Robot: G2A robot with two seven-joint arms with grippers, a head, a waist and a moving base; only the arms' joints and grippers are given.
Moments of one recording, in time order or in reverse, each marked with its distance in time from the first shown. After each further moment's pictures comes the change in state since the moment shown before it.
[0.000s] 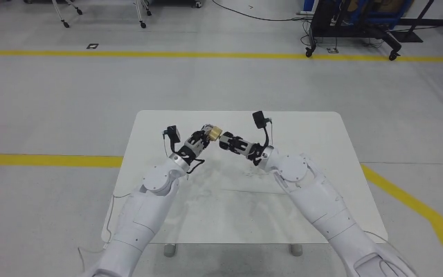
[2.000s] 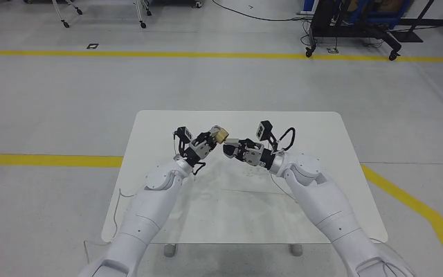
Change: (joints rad) left arm -0.062 -0.041 0.020 0.159 -0.234 -0.095 -0.265; right arm -0.043 -0.001 0.101 0.066 0.550 0.173 0.315
